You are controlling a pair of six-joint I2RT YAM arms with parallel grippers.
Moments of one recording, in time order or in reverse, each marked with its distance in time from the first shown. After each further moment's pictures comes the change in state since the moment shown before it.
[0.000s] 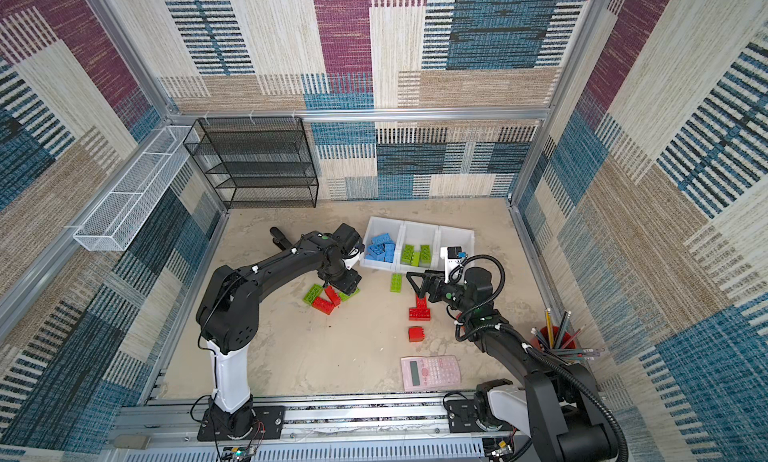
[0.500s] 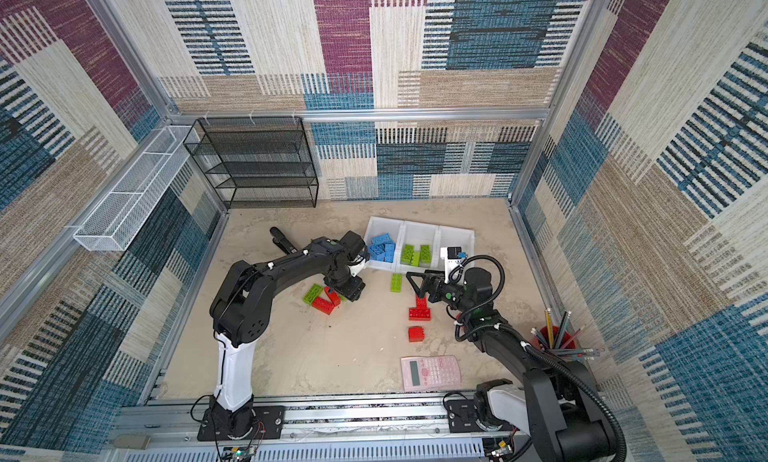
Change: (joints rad) left arm -0.011 0.071 -0.031 0.047 0.064 0.020; right arm 0.000 0.014 -0.006 0.021 0.001 0.000
